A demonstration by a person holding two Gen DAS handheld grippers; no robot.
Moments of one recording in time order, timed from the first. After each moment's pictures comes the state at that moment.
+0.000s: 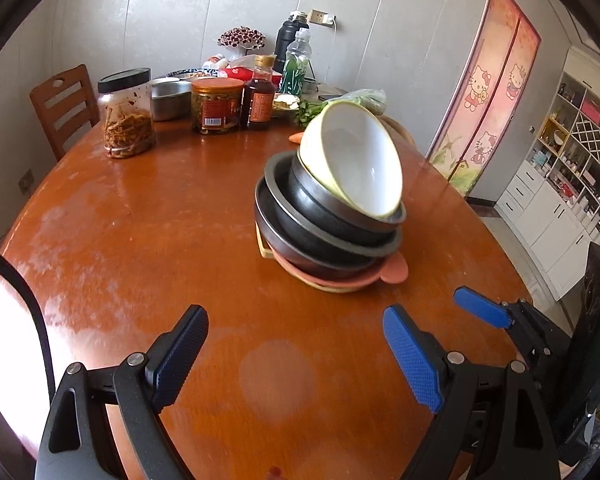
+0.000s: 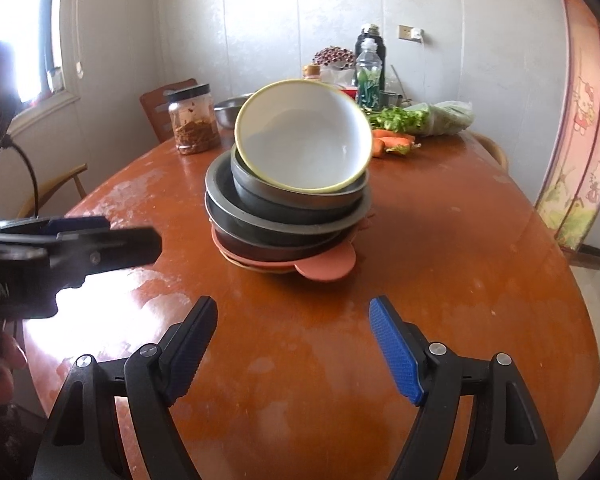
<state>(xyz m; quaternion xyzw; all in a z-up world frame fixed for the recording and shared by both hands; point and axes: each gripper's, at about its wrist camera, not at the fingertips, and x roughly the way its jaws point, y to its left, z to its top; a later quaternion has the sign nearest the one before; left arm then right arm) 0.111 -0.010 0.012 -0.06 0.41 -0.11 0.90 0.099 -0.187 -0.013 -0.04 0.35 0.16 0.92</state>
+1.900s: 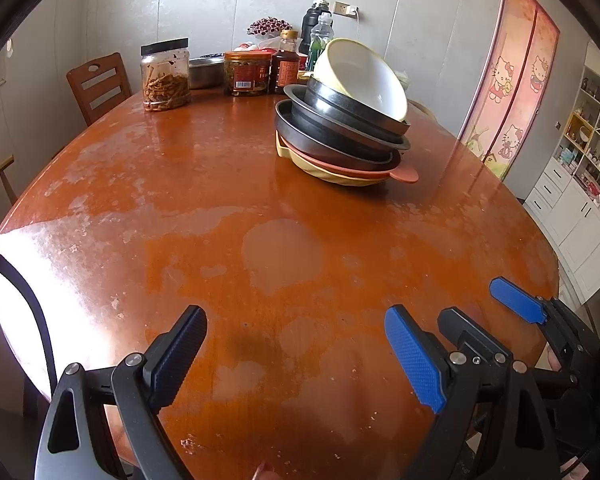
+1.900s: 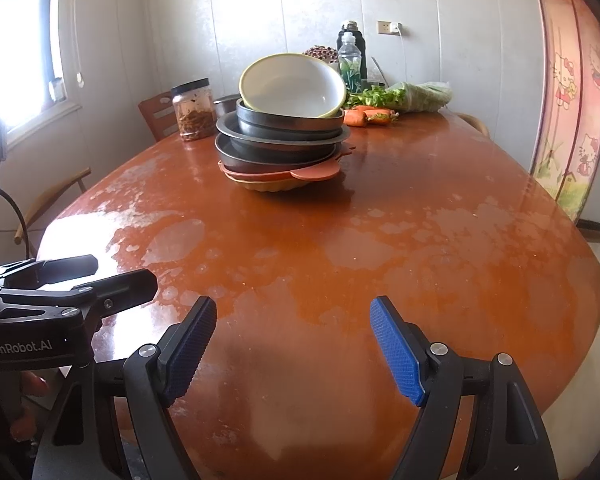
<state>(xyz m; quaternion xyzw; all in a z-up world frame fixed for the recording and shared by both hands) 0.035 -0.024 -0.040 -0.05 0.42 -0.05 0.91 0.023 -0.212 -0.053 -0.01 0.35 0.15 0.93</state>
